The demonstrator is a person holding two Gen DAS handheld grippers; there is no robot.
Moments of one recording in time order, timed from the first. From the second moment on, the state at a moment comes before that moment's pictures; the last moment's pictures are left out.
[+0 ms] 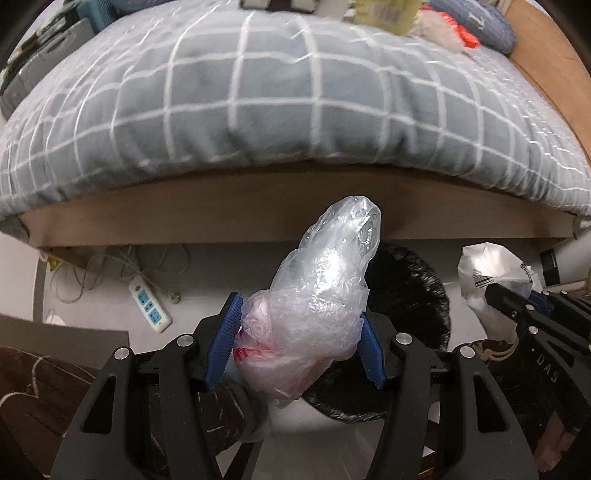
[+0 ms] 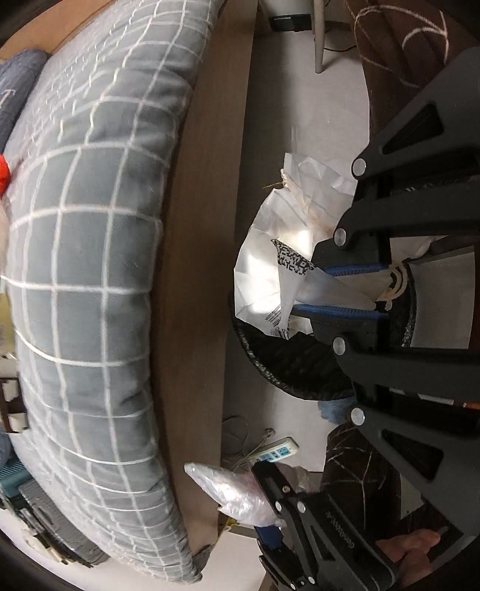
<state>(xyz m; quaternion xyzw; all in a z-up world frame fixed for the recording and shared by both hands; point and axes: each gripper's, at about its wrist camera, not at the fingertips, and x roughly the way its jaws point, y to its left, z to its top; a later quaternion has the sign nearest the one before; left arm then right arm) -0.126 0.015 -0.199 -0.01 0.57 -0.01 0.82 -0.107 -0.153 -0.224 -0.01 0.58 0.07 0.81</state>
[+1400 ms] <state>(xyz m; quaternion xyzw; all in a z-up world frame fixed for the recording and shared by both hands) -0.118 -0.074 -0.207 0.02 0.58 -0.06 0.81 -0.104 -0.237 -0.215 0.01 0.54 -0.01 0.84</state>
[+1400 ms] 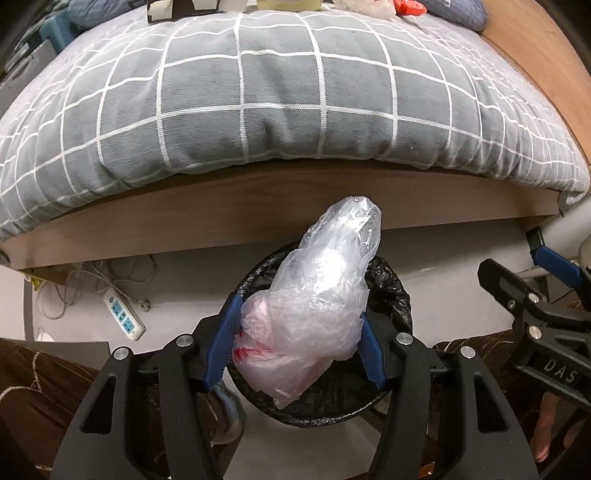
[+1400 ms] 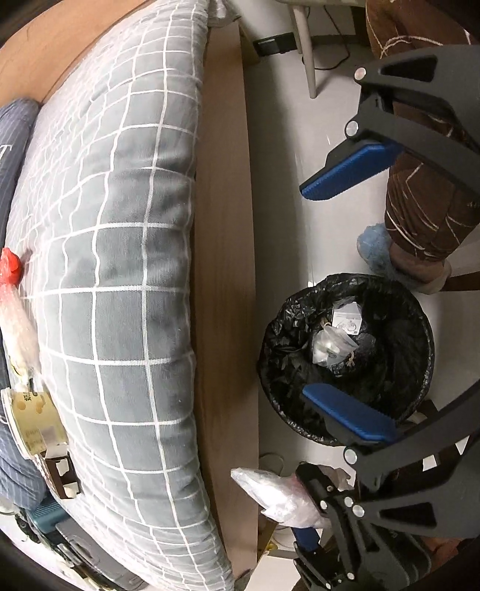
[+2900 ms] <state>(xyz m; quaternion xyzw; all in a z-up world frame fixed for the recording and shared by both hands) -0.042 -0.006 -0.094 0.00 0.45 0.01 0.89 -0.055 -0.210 -0.105 -0.04 0.38 0.00 0.92</state>
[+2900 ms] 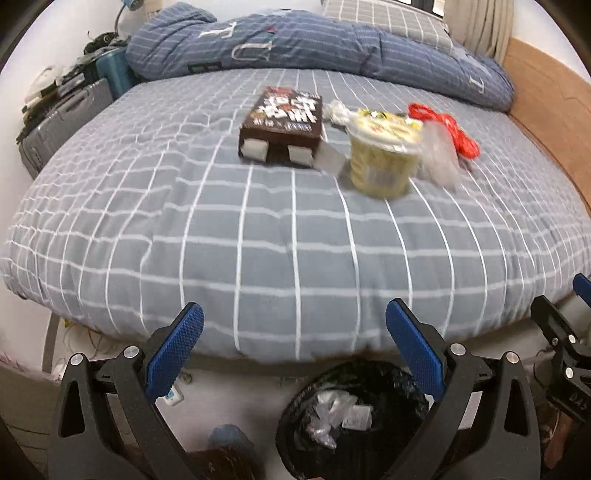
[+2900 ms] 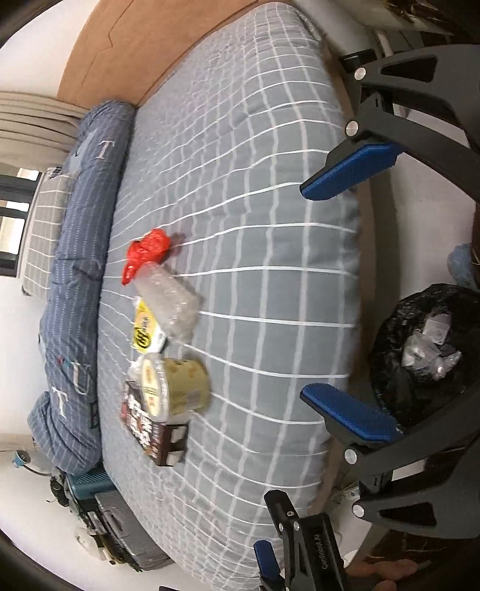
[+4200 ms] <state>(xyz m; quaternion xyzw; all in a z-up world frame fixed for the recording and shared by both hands) 0.164 0.005 -0.073 0.00 0.44 0.01 0.90 0.154 -0.222 -0.091 0.02 0.40 -0.01 0.92</state>
